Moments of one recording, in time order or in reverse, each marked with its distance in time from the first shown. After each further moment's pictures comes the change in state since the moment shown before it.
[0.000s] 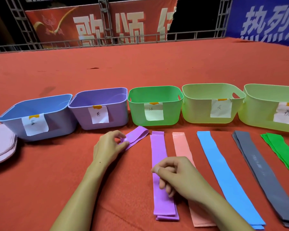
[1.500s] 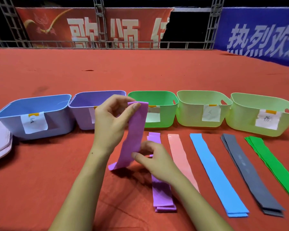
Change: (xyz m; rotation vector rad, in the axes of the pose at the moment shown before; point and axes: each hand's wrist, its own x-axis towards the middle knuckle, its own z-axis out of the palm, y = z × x) left_hand -0.034 0.105 -0.089 -0.917 0.258 0.377; right_hand 0.049 -0.010 0.049 -0.181 0.155 -0.310
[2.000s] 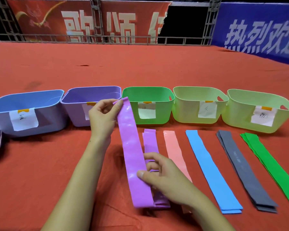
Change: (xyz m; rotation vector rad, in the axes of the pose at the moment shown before) left_hand 0.020 -0.077 0.007 -0.179 0.217 -0.351; right_hand -0.062 -0.006 -0.031 0.179 -0.199 0.181
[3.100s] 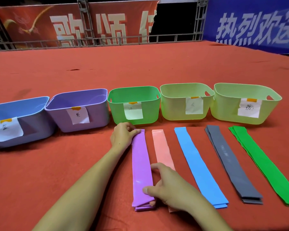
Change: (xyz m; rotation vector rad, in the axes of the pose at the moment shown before) left_hand 0.002 -0.120 0.060 0.950 -0.283 -0.037; right_hand -0.036 0.001 -0.039 -0.407 -0.003 0.286
